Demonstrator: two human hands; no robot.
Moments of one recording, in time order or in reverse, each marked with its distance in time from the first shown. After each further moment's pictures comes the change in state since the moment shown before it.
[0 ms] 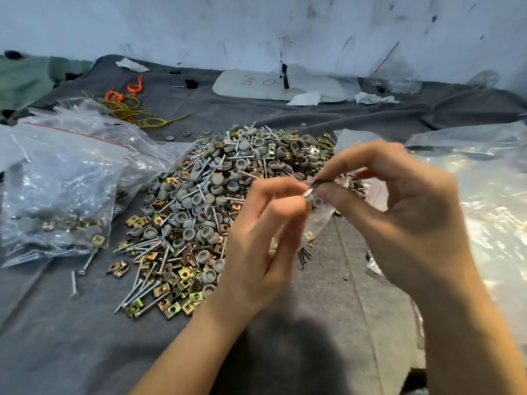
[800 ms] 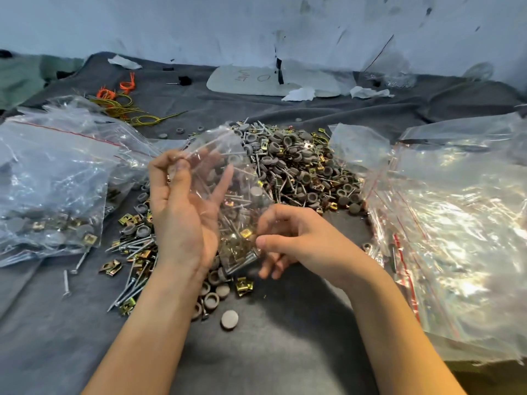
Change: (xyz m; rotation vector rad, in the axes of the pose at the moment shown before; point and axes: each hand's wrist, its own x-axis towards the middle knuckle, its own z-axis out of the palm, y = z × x) left_hand 0.026 -0.021 -0.032 -0.814 0.652 -0.734; right_hand -0.023 0.046 0.058 0.659 -0.568 0.734
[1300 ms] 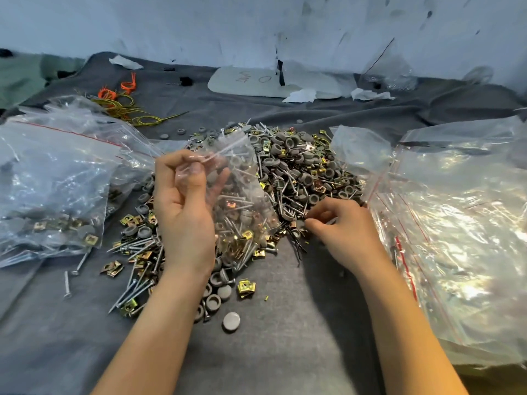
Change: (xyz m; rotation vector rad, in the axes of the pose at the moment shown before) left_hand -0.002 -0.006 -0.007 0.292 -0.096 0.222; right_hand 0.001 0.013 -0.036 -0.680 0.604 0.107
